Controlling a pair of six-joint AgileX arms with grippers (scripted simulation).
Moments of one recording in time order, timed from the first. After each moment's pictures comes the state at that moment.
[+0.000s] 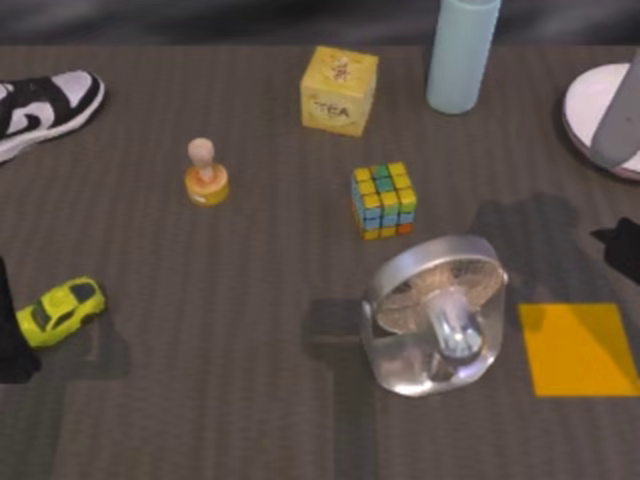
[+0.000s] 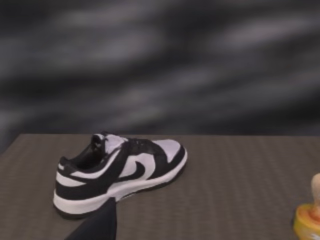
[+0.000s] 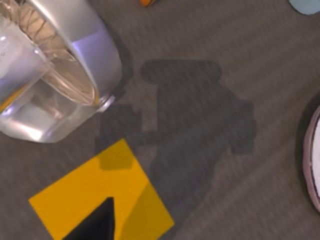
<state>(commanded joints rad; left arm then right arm) 0.00 0.00 0.00 0.00 0.00 0.00 0.38 1.19 1.14 -0.87 0.00 -0.72</state>
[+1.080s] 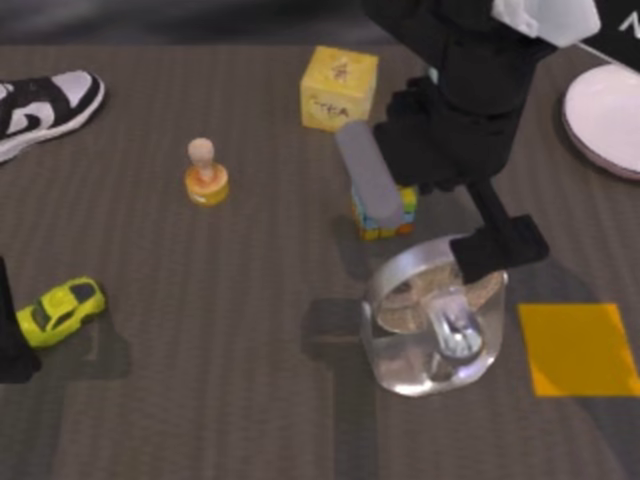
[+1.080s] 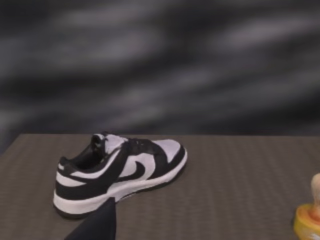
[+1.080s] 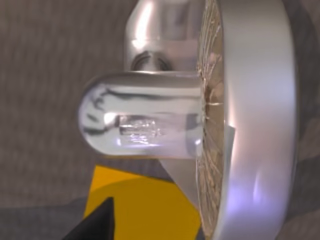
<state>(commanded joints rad) 0.00 0.00 0.00 0.00 0.00 0.00 0.63 2.03 1.91 -1.45 0.00 -1.20</state>
